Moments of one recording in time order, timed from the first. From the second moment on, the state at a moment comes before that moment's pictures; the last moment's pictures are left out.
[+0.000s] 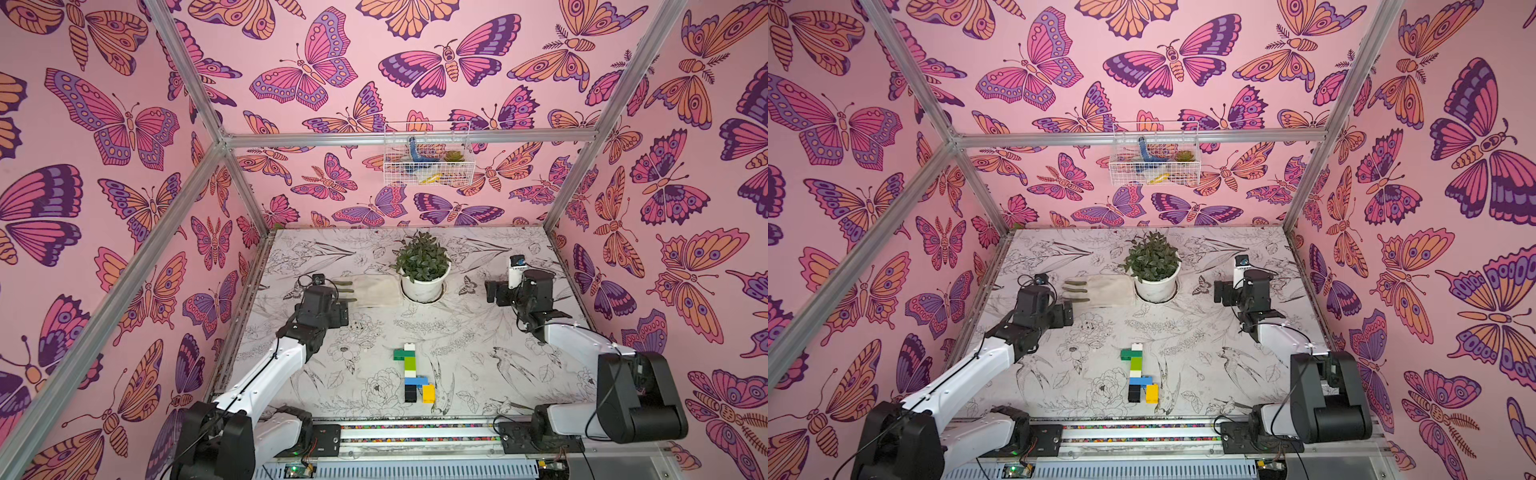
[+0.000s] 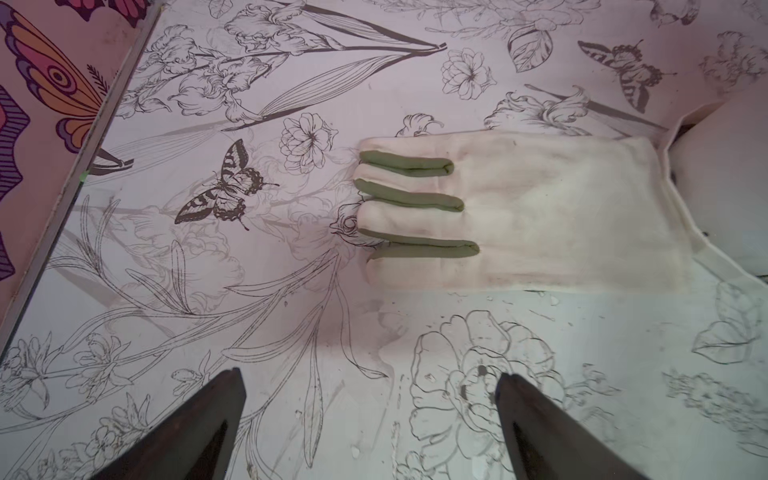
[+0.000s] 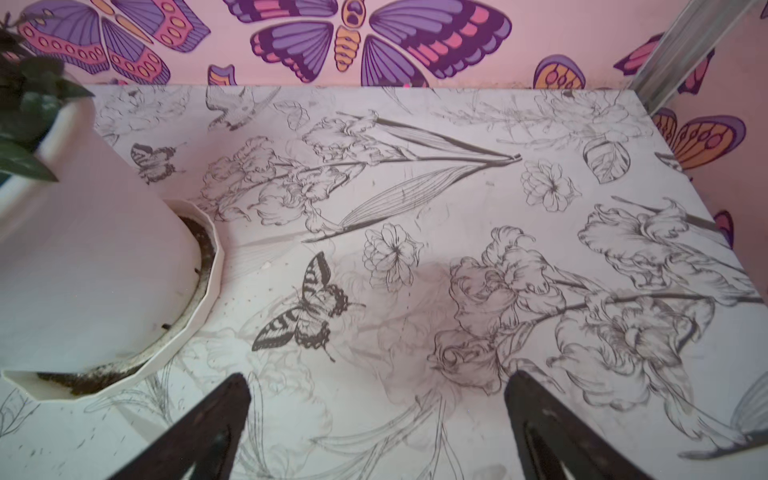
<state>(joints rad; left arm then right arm) -0.22 1.14 0.56 -0.15 -0.24 -0.18 0.05 1.41 0.61 0.30 -0.08 0.02</state>
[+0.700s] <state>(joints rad) -0.04 1.33 0.35 0.55 -0.08 0.00 0.03 1.35 0.58 0.36 -0.15 -0.09</state>
